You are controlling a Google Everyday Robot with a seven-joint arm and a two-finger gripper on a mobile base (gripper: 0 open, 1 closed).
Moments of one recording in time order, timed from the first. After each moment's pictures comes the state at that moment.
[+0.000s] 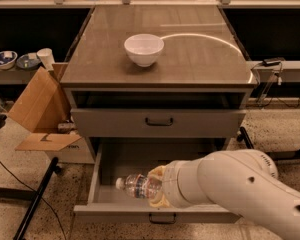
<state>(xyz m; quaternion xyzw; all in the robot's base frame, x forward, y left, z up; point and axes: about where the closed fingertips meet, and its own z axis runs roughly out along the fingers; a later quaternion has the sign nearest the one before) 0.383 -0.019 0.683 -0.69 0.65 0.06 0.30</state>
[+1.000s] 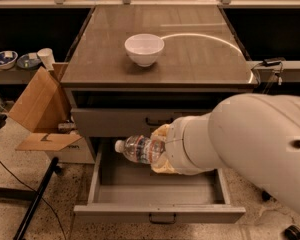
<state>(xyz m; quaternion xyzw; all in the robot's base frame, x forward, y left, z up) 0.404 -0.025 0.822 -0.69 0.65 -0.02 0.32</state>
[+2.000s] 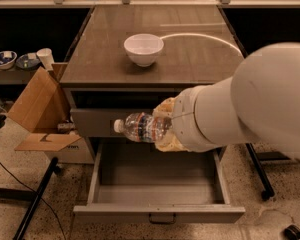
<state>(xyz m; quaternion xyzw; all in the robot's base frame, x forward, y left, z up) 0.413 -0.034 0.890 -0.71 0.61 -0.05 0.35</state>
